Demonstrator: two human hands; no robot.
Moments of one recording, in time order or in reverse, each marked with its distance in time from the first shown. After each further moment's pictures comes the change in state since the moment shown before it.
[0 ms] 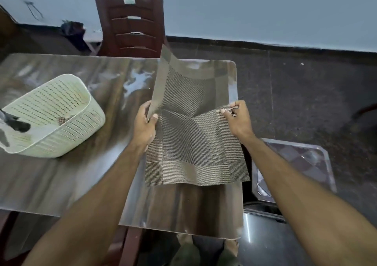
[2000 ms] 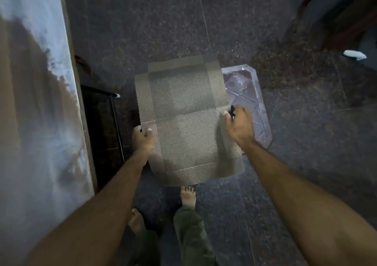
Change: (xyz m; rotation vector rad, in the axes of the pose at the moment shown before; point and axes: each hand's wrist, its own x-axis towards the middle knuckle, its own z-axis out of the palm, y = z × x) left_hand -0.130 -0.152 0.416 0.408 -0.204 -0.627; right_hand -0.033 0.392 -0.240 -0.499 0.099 0.438
